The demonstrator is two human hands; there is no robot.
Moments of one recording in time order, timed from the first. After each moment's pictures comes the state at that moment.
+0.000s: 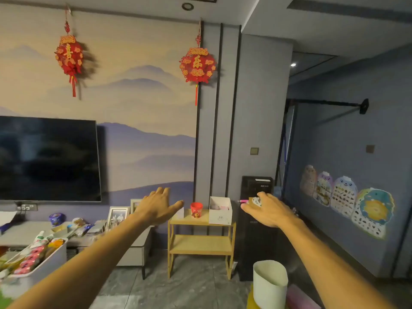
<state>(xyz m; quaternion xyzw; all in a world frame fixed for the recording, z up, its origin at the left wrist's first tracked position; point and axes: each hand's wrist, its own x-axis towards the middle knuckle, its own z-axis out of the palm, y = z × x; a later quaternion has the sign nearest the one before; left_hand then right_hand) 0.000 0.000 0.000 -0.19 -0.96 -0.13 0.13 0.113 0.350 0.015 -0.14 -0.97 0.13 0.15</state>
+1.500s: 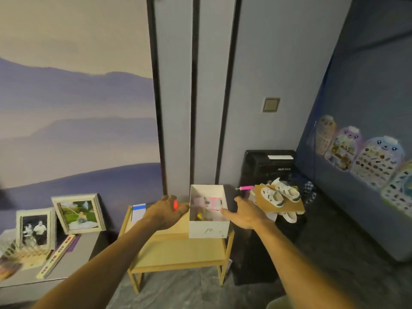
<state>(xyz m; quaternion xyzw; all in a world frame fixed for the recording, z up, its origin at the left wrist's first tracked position) -0.709 0.340 -0.202 -0.18 -0.96 -0.20 -0.12 -0.609 0.622 -0.204 -0.16 -0.96 0.23 -0.05</state>
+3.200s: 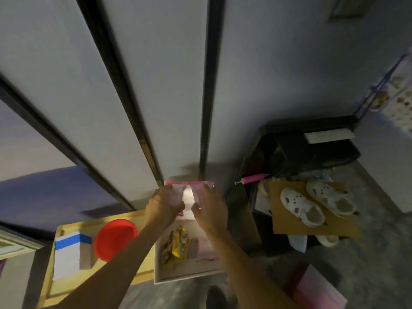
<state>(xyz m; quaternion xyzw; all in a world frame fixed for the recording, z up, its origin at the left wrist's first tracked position) -1.045 0.581 -0.424 -0.09 -0.92 -0.33 -0.17 -0.970 0.721 -0.452 -0.25 -0.93 0.27 0.02</state>
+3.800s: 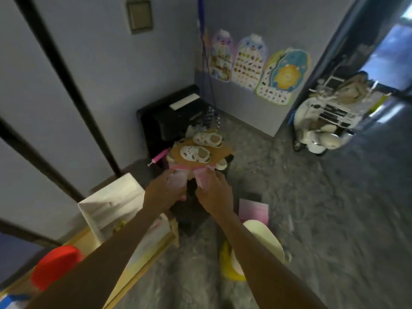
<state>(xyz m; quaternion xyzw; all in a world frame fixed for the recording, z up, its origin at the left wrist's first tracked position) -0.861 0.671 -0.324 -0.39 -0.83 -0.28 -0.29 -0.694 0.748 -0.337 -0.50 -0.82 0.21 0.16</state>
